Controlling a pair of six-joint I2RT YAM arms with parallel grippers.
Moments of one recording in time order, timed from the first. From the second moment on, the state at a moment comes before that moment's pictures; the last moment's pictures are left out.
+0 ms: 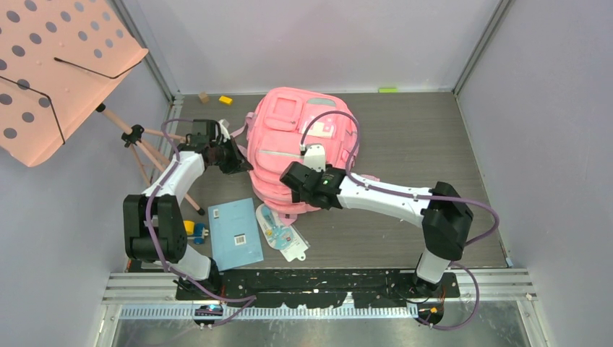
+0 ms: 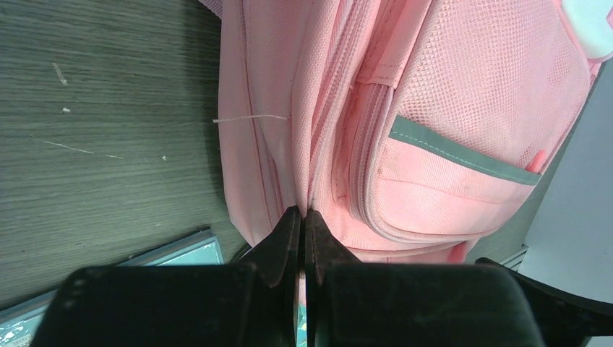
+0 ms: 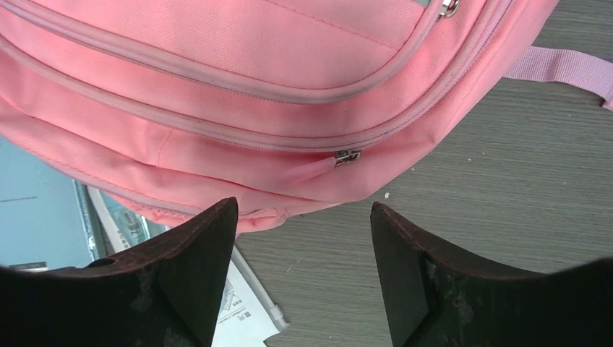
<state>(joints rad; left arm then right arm) -0.04 1.53 1.07 -0.49 0.44 -0.48 1.06 1.70 1.34 -0.67 0.57 0.82</state>
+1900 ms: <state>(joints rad) -0.04 1.51 1.06 -0.49 0.44 -0.48 1.09 1.83 1.39 -0.77 0.84 0.87</state>
